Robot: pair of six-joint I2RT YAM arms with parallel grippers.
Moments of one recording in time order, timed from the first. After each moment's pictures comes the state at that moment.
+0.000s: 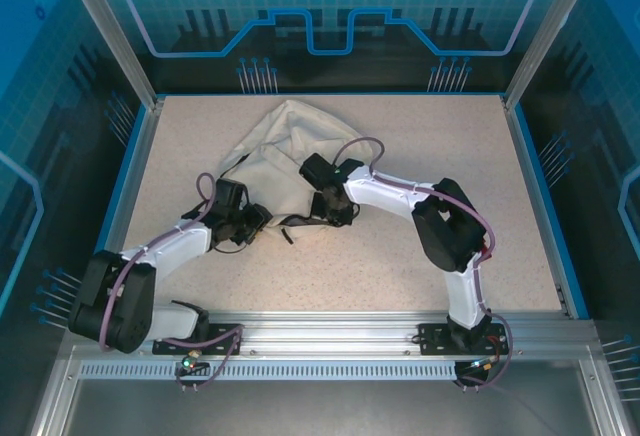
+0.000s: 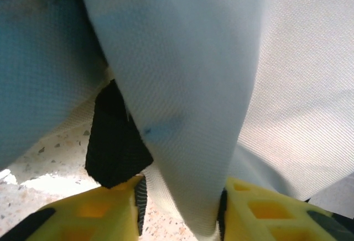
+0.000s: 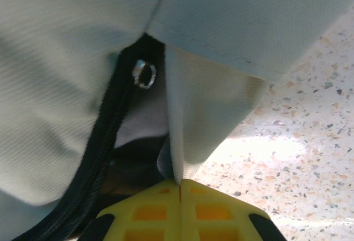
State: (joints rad) left arm -0.25 1.33 0.59 -0.24 0.23 -1.10; right arm 0.78 2.01 1.49 -0.85 -0.03 0.99
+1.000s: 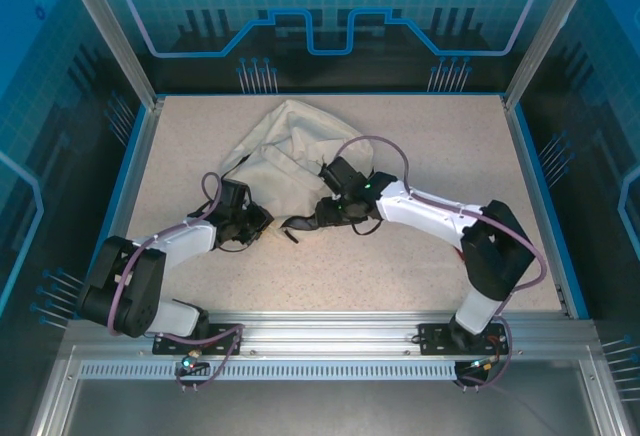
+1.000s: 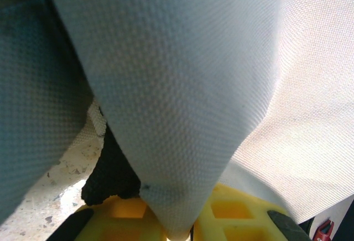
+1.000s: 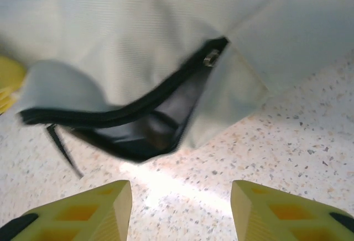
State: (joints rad) left arm -0.25 1.40 0.57 -0.12 0.26 -1.11; right arm 0.82 1.69 1.25 -0.66 0.01 0.57
